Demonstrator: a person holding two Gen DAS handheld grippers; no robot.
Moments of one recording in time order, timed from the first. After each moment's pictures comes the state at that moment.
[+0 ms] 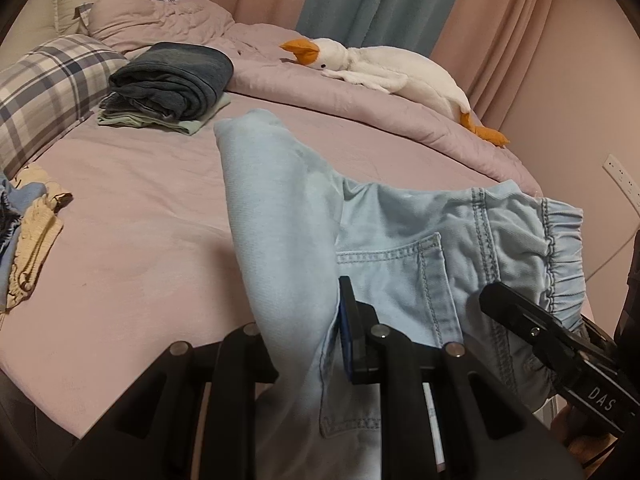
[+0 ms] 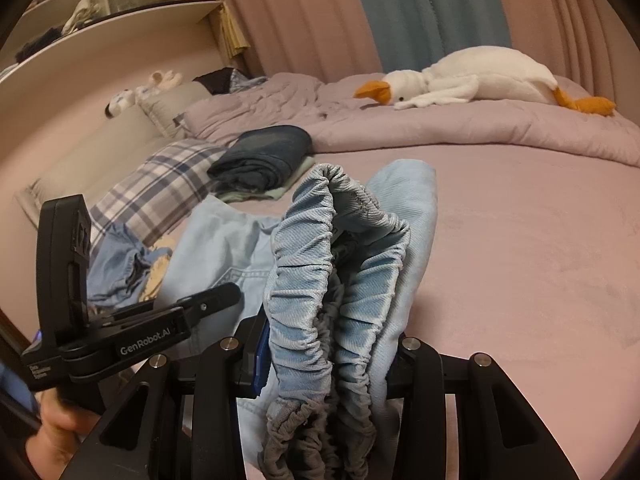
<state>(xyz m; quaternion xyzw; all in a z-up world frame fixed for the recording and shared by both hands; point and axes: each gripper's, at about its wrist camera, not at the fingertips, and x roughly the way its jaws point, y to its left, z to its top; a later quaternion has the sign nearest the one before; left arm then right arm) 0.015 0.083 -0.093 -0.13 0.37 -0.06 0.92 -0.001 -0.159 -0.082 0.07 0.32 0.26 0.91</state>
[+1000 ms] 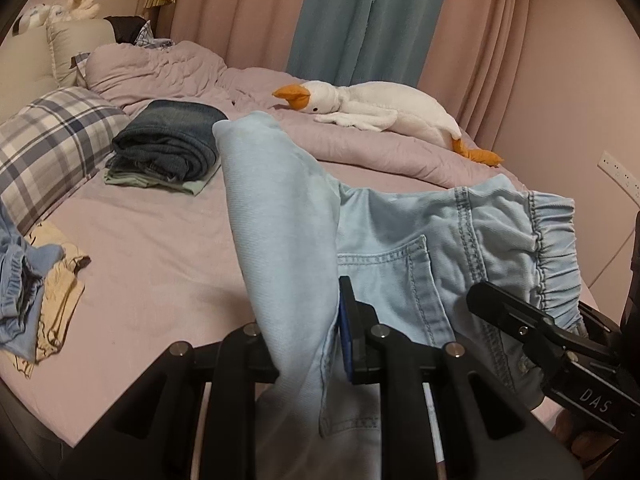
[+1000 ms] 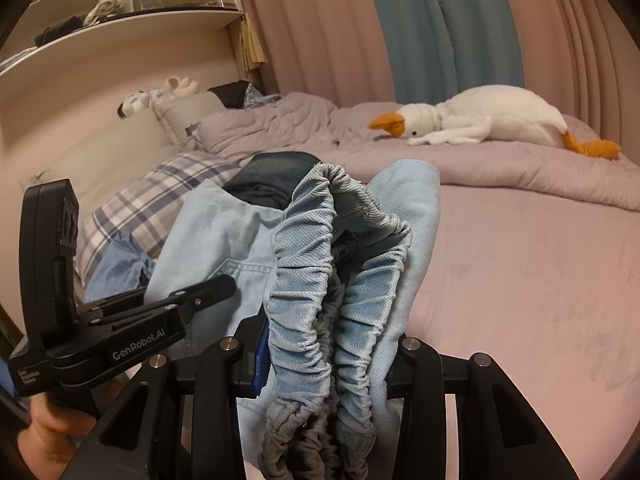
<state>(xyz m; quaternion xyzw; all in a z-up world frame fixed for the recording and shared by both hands) 0.013 0.085 -0.052 -0.09 0.30 -0.06 0.95 -0.005 -0.144 -0.053 0.04 0.27 0.27 0.92</state>
